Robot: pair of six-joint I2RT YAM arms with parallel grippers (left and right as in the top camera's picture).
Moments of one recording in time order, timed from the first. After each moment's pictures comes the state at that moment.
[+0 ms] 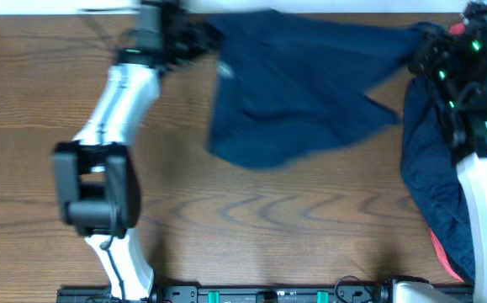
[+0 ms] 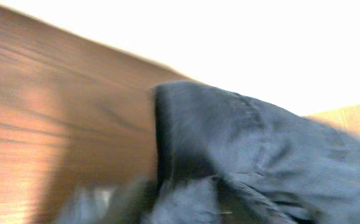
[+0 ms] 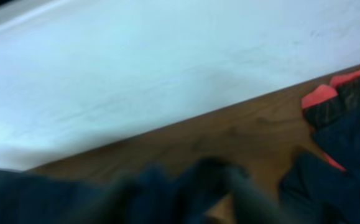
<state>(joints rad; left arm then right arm) -0.01 2.02 1.66 -0.24 0.61 -0.57 -0.05 1.41 1.34 -0.31 -0.03 0.35</state>
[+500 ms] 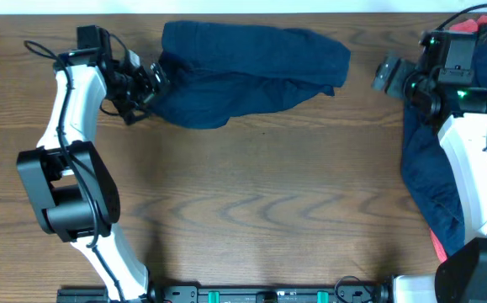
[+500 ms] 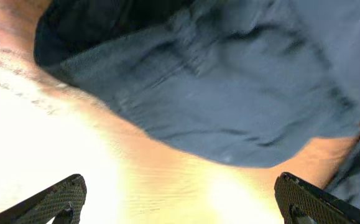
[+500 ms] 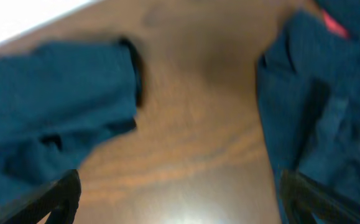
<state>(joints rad) 0.14 2.03 1.65 -1.01 0.49 -0.33 -0.05 1.58 1.34 -0.66 -0.02 0.33</state>
